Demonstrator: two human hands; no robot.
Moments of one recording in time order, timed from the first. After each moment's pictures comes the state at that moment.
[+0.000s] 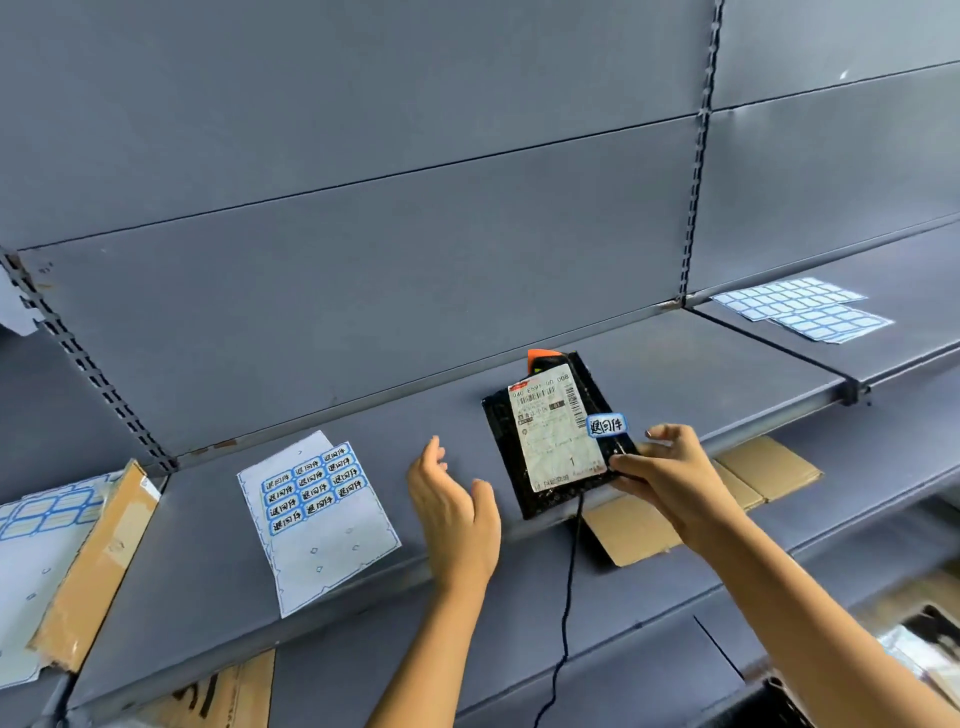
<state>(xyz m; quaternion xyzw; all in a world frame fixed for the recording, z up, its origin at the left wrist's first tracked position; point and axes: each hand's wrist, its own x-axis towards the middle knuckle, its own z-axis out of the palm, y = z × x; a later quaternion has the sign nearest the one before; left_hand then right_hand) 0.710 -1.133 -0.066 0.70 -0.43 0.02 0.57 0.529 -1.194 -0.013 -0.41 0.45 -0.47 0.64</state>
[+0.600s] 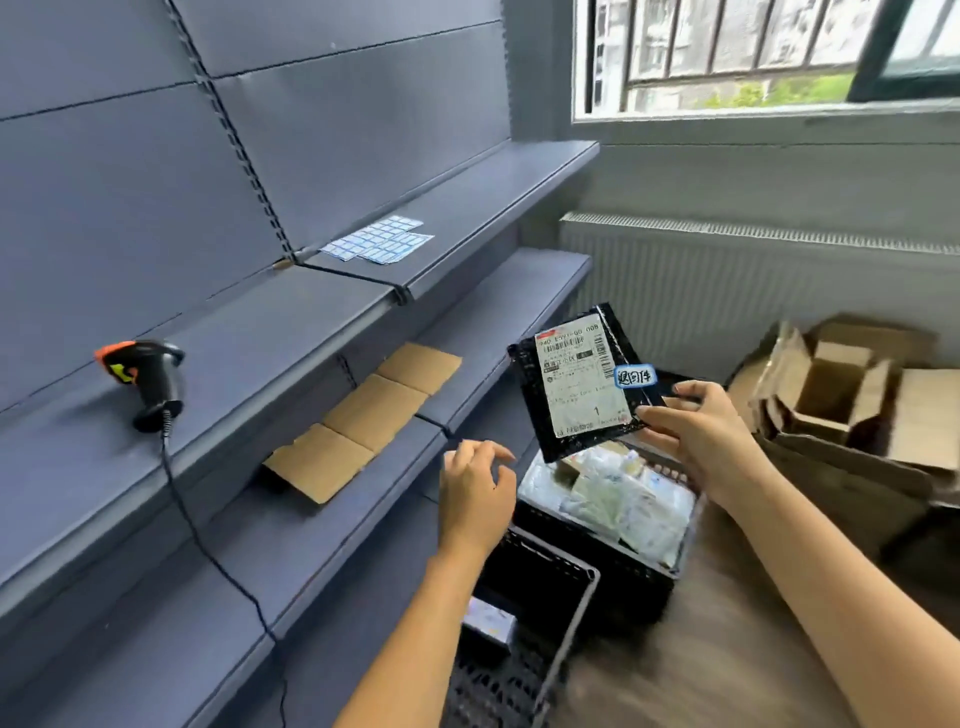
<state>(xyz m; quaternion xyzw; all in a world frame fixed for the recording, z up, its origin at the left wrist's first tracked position) 0.346 -1.065 -0.123 0.55 -0.74 -0.22 0.31 0.130 -1.015 -0.056 -0.21 0.56 -0.65 0.47</state>
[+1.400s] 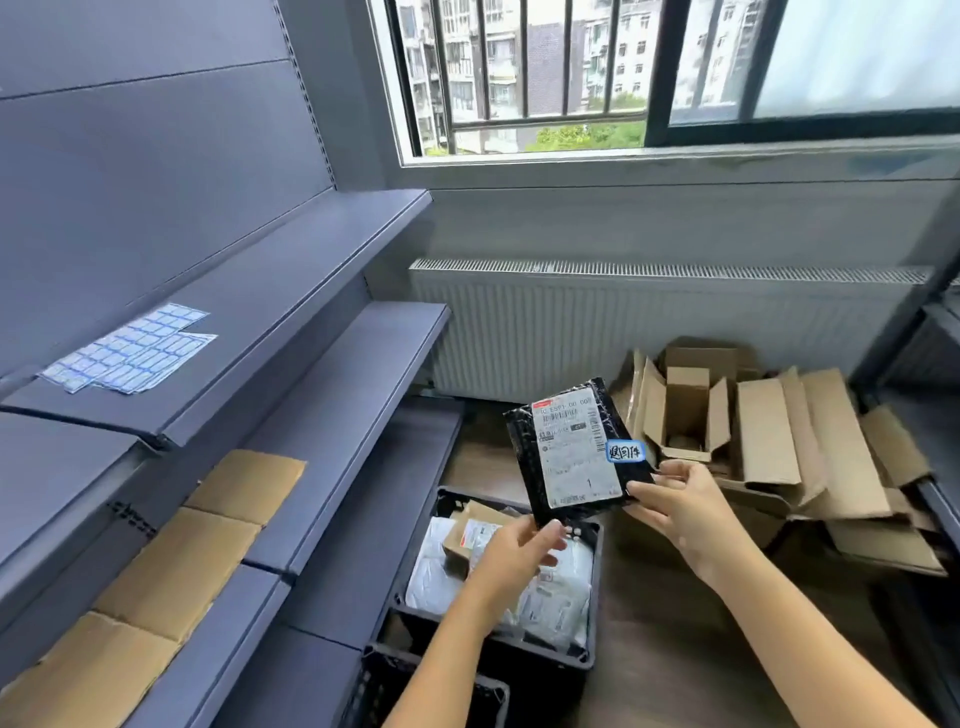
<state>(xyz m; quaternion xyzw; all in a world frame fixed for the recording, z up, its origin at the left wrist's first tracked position) 0.095 -1.150 -0.155 0.37 -0.66 -0.65 0.08 -0.071 -1.050 -0.109 -0.05 0.61 -0.69 0.40</state>
